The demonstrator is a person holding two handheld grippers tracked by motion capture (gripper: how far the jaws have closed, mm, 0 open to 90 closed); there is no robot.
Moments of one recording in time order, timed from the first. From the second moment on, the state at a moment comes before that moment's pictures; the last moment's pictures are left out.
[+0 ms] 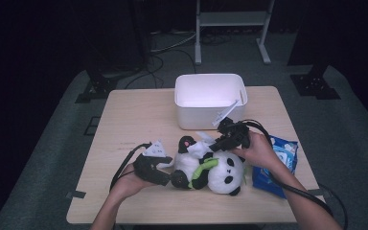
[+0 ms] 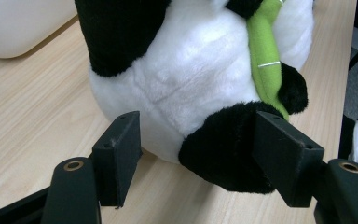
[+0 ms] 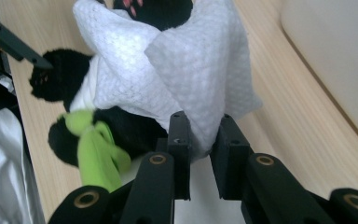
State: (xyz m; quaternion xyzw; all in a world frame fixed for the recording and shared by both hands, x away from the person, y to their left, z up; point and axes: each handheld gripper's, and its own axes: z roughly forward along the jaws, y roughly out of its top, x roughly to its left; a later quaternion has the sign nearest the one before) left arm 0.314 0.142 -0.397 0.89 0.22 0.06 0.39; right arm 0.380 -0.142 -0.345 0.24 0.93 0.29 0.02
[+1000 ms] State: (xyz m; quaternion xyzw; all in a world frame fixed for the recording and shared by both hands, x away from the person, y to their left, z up) left arm 0.311 0.137 -0.400 0.89 0.21 0.06 0.39; right arm 0.366 -0.173 -0.343 0.26 0.92 0.31 0.02
